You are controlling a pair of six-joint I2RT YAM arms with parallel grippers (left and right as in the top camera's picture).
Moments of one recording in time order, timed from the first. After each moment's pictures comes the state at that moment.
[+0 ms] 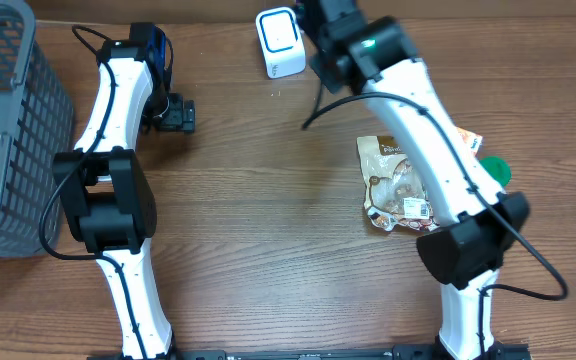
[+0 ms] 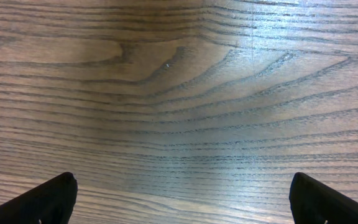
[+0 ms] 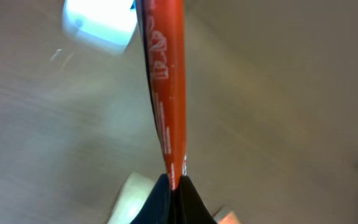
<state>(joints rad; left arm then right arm) 0.02 2.30 2.01 -1.22 -0.14 -0.04 0.47 2.13 2.31 -1.23 0.36 -0.21</state>
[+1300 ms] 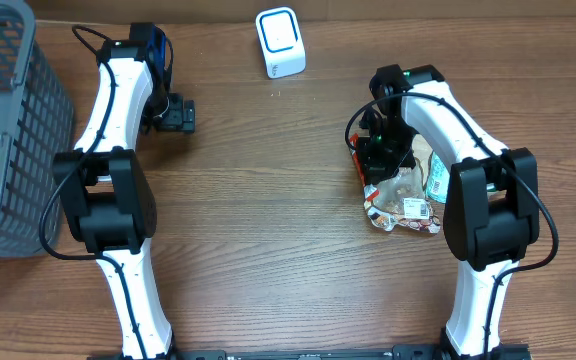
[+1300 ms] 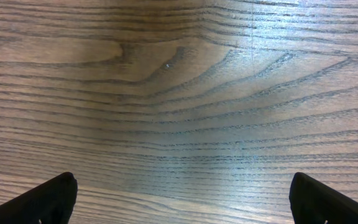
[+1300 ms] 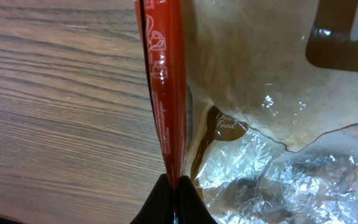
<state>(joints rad) 0.02 2.30 2.01 -1.22 -0.14 -0.04 0.23 2.16 1.69 -1.32 -0.24 0.12</state>
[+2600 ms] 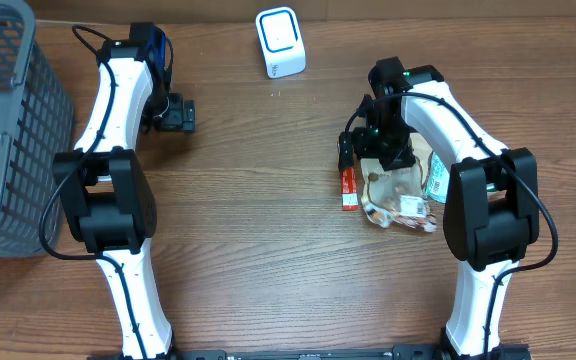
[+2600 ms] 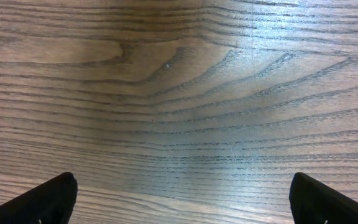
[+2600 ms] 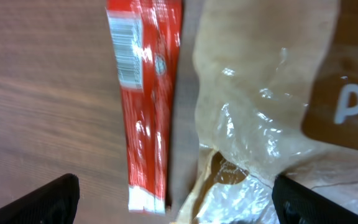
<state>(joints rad) 0.02 2.30 2.01 -1.22 -0.14 -0.04 0.23 2.16 1.69 -1.15 -0.25 0.13</state>
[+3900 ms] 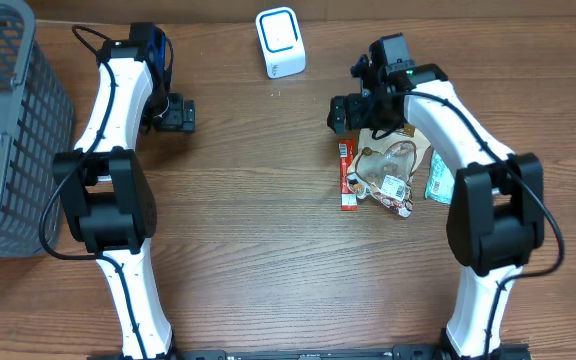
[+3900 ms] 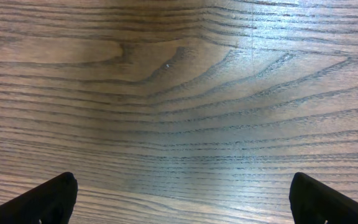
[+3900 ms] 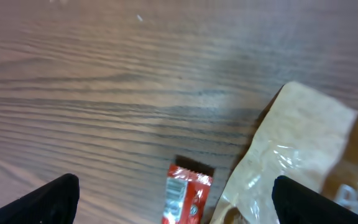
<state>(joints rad) 0.02 2.30 2.01 -1.22 -0.14 -0.04 0.23 2.10 1.69 -0.79 -0.25 0.13</state>
